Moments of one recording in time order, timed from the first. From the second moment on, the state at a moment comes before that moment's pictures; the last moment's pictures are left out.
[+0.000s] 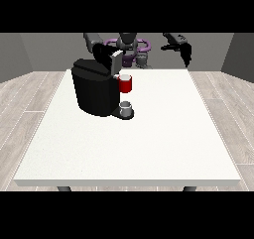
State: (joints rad) left arm -0.26 0.12 0.19 -1.35 0.04 -0.20 -0.09; right arm -0.72 -0.13 -0.07 -1.02 0.04 0.06 -0.06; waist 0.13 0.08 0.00
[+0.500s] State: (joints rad) left arm -0.27 0.14 0.19 -1.33 0.06 -0.21 -0.08; right arm -0.78 -0.09 0.00 -1.01 0.13 0.03 -0.04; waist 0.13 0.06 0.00
